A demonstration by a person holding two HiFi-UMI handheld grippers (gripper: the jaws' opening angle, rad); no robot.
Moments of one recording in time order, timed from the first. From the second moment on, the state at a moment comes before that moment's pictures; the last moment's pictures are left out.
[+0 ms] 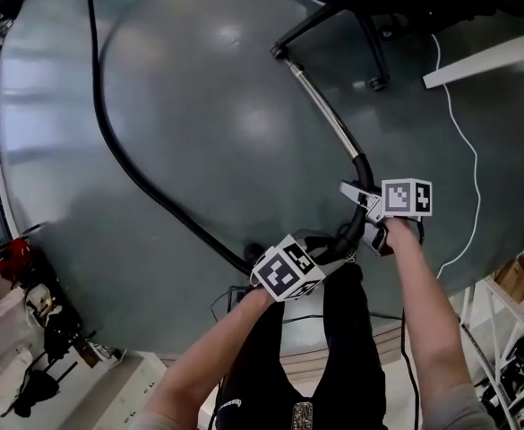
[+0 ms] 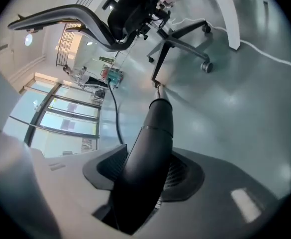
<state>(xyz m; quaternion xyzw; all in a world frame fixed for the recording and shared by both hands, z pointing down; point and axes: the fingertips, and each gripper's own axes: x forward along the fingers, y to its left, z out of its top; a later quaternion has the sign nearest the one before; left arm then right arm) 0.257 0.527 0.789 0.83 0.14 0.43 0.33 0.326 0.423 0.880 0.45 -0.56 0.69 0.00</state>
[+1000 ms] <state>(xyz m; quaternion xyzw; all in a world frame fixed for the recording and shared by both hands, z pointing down) 0.160 0.457 0.682 0.88 0.02 0.41 0.23 0.250 0.464 0.753 0.48 -0.56 0.67 0.12</state>
